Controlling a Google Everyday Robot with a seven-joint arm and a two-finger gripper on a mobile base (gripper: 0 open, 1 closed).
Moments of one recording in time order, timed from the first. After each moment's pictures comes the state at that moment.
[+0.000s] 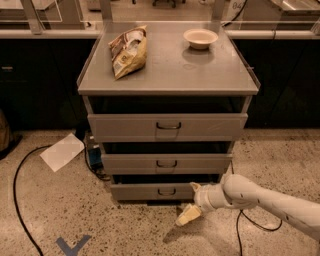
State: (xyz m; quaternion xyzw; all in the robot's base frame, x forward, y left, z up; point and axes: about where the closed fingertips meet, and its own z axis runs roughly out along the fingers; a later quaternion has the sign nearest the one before) arm 0.539 -0.105 0.390 -0.49 0.78 0.25 0.29
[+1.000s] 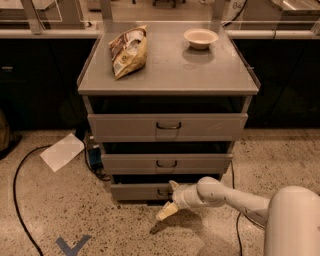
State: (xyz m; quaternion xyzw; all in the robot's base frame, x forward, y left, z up) arm 0.599 -0.024 0.299 -0.51 0.75 0.26 0.33
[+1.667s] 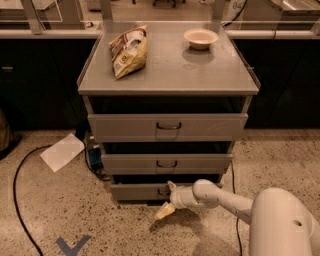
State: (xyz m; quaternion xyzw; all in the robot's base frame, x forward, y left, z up) arm 0.616 -0.017 0.252 -0.51 0.75 0.25 0.33
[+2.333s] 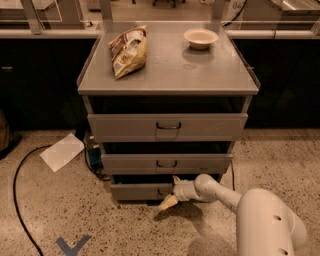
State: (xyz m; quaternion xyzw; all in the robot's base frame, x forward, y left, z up) arm 0.677 -0.042 0.223 -0.49 0.77 0.22 0.35
